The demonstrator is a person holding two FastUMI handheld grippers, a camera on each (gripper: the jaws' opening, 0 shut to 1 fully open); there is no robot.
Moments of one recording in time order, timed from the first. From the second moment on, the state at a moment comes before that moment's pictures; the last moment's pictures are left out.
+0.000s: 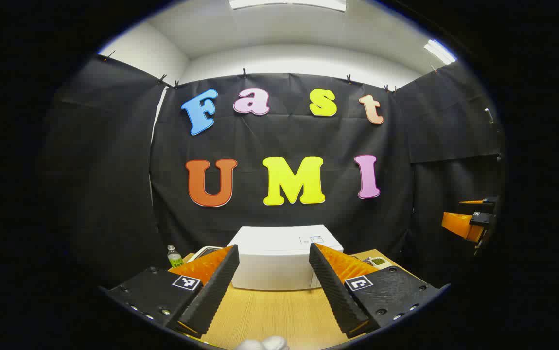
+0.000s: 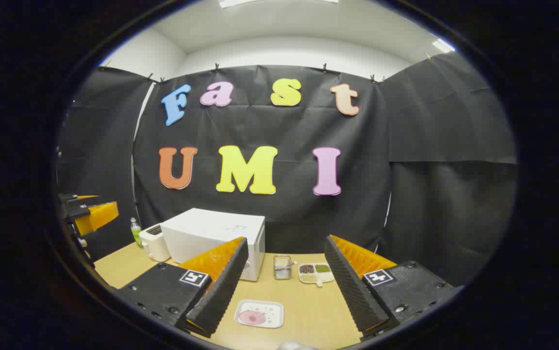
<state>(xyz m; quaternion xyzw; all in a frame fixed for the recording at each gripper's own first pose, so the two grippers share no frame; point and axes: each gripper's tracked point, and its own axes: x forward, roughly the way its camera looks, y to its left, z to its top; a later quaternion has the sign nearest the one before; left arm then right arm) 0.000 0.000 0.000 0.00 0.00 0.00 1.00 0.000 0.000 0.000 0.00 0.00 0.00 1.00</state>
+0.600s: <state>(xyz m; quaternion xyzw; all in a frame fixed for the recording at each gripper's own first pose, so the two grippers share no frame) 0.013 0.002 -0.002 0.00 0.00 0.00 1.00 0.014 0.002 -0.005 0.01 0.01 0.00 1.00</state>
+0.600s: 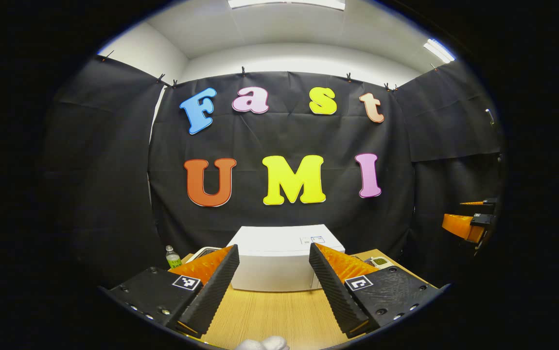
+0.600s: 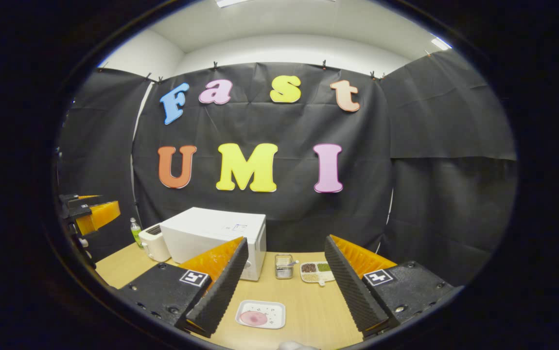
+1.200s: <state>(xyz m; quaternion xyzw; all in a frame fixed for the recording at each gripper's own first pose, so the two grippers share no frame) 0.073 -0.041 -0.067 0.00 -0.01 -0.02 1.00 0.022 -0.023 -0.004 -0.01 0.02 -0.01 1.00</state>
